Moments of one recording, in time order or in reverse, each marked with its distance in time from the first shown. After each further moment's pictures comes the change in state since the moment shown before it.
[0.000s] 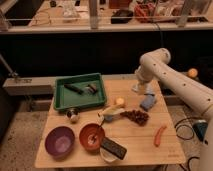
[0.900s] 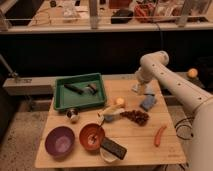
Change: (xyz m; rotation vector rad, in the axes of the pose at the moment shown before) arm 0.015 -0.010 0.034 -0.023 -0.012 0.020
